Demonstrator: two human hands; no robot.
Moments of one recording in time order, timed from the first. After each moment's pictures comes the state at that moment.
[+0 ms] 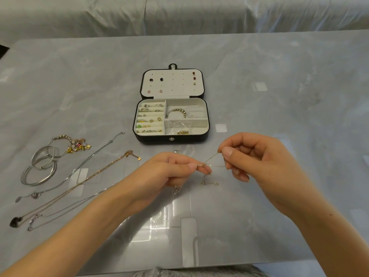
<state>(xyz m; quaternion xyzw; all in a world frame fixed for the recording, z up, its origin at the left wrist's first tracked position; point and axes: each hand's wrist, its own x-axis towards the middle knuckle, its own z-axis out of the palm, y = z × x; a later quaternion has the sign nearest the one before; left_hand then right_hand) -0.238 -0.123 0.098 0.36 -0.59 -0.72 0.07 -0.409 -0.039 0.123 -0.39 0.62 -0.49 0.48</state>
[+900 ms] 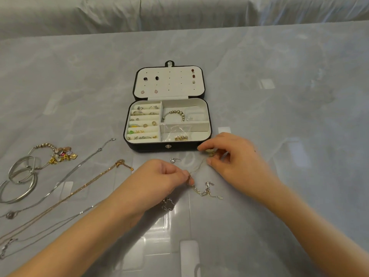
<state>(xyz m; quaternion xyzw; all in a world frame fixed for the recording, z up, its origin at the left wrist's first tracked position) -0.249 -0.135 0.081 0.53 -0.60 -0.60 0.05 -0.422 -0.089 0.049 -0.61 0.70 -0.29 0.24</state>
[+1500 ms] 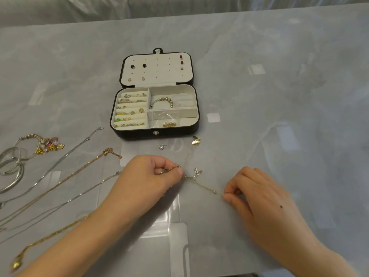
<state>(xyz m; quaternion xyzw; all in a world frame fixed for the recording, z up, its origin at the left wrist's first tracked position) -0.251 -0.107 0.077 0.56 -0.62 -0.54 0.10 -0.413 0.010 0.041 -0.61 0.76 -0.20 0.09</state>
